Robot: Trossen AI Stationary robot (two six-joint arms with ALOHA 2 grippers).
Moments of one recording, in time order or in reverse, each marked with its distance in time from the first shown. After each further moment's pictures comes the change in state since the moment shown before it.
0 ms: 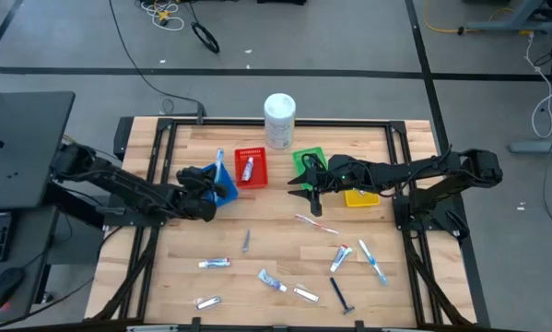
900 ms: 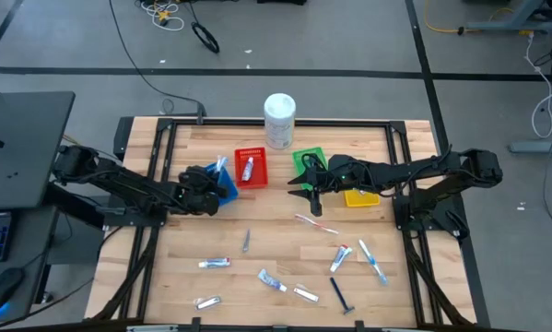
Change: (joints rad) left arm 0.082 0.049 -0.022 -0.015 0.199 -0.042; right arm 0.000 0.000 0.000 0.000 0.000 0.000
